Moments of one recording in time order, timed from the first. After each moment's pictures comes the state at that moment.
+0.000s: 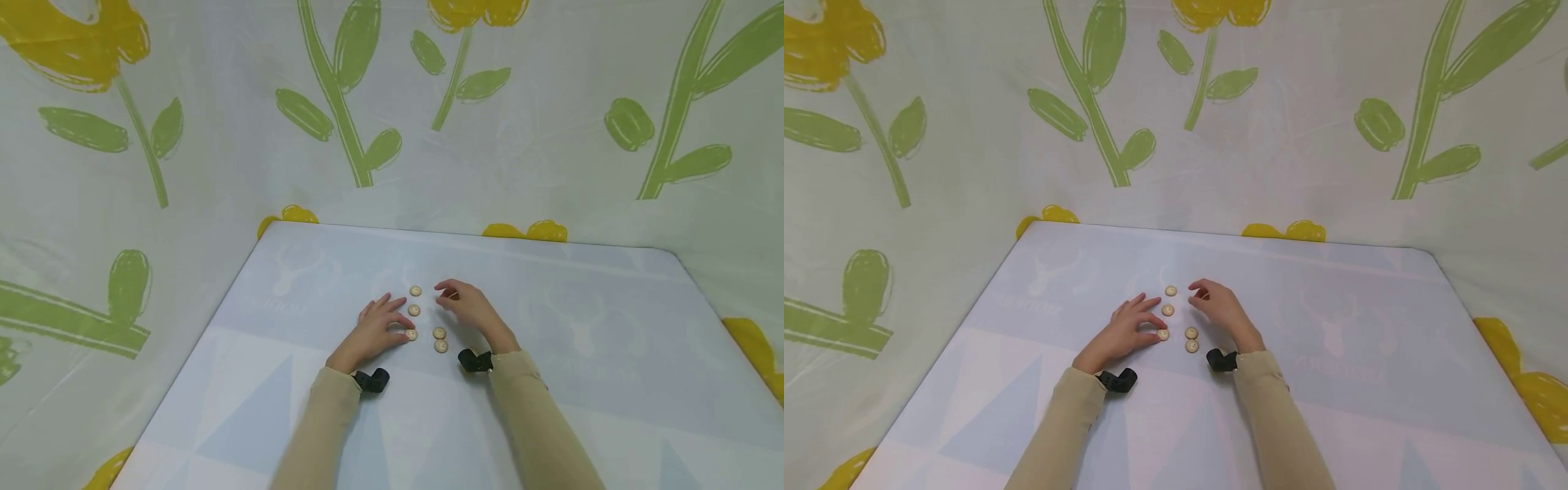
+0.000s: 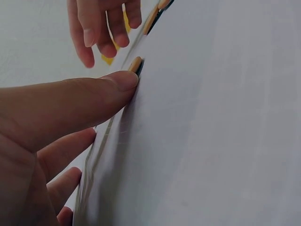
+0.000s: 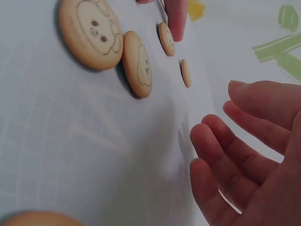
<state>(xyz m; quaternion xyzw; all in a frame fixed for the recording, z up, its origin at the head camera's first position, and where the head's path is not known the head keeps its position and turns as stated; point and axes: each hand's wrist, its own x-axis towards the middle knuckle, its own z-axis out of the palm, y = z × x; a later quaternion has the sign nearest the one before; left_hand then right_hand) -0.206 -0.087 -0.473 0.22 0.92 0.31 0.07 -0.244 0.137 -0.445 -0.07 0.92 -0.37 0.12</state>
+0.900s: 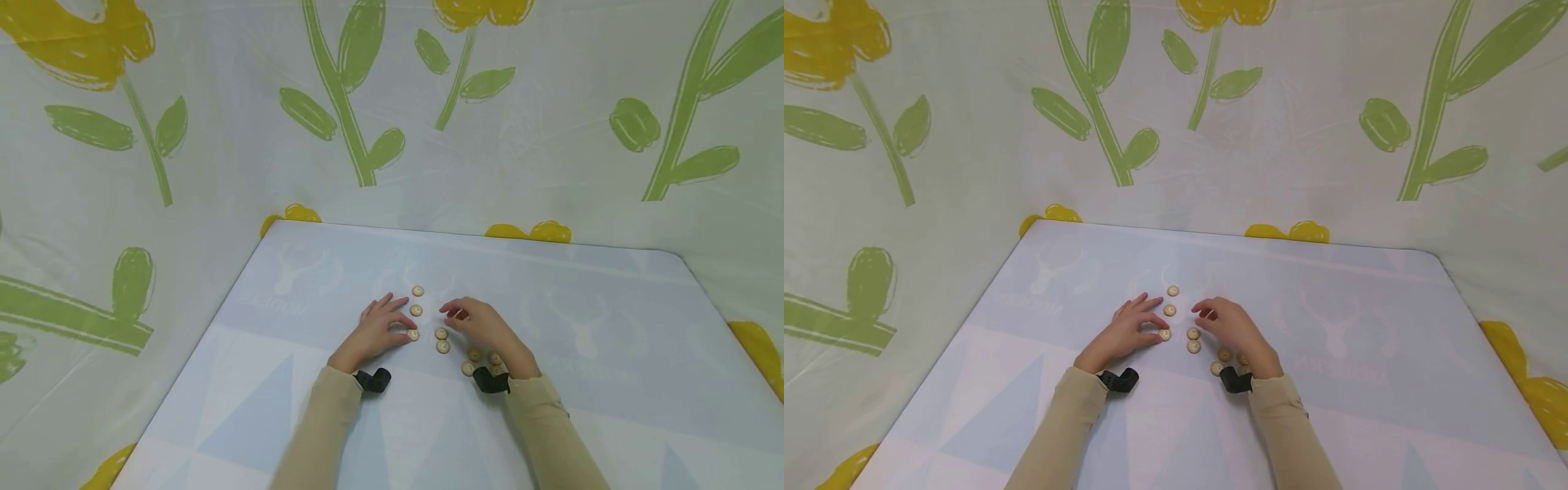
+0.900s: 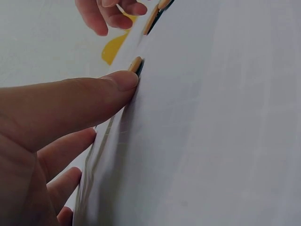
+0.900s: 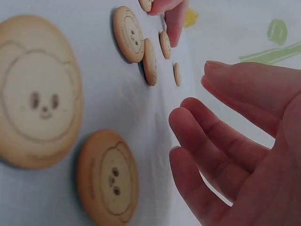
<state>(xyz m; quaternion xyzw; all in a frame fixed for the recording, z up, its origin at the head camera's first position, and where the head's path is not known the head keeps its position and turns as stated) -0.206 -0.088 -0.473 0.23 0.92 0.32 0.07 -0.209 0.149 -0.440 -0.12 0.93 -0.33 0.12</state>
